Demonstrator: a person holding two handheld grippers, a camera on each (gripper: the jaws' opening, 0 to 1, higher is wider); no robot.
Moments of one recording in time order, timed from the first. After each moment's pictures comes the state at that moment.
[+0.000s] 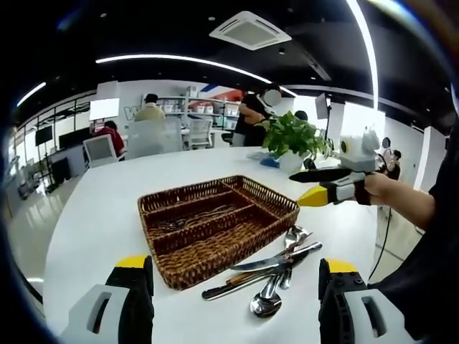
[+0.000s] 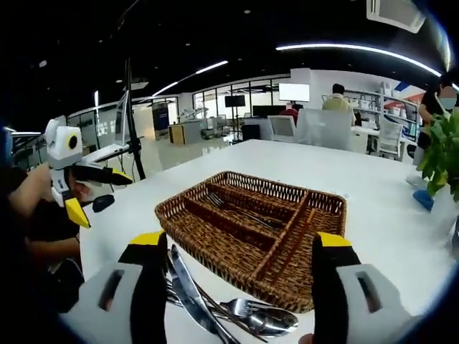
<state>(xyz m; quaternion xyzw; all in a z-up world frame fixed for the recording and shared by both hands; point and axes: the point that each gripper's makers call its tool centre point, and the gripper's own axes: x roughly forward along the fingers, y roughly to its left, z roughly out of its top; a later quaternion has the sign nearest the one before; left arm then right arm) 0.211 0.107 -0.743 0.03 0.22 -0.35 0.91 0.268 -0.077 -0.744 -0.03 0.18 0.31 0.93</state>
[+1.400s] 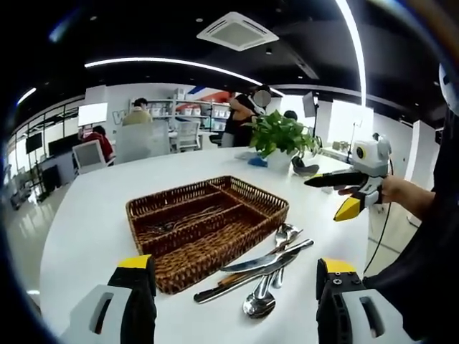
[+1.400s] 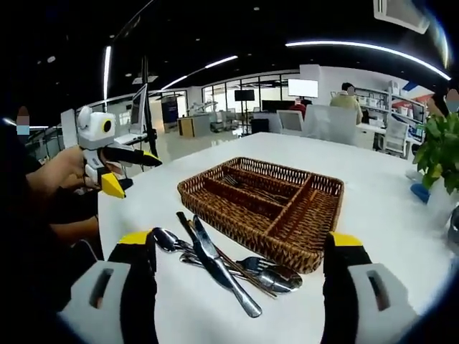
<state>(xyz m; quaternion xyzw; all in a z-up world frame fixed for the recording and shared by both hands) 0.206 0.095 -0.745 0.05 0.21 -0.39 0.90 0.210 -0.095 -0.752 -0.05 0.19 0.33 0.92</state>
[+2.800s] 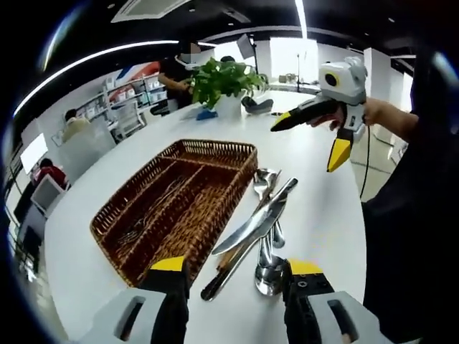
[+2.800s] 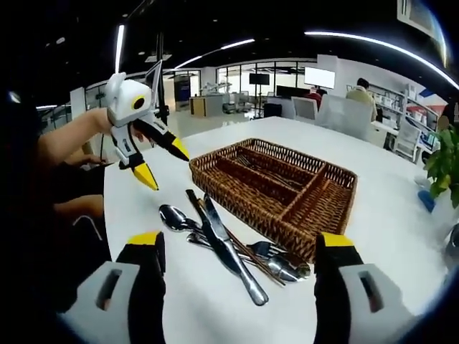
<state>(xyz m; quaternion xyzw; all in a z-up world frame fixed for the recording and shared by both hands) 0.215 0.076 -0.793 0.25 0.28 -0.51 0.77 0.195 -0.084 -0.772 -0.10 0.23 0.36 0.90</state>
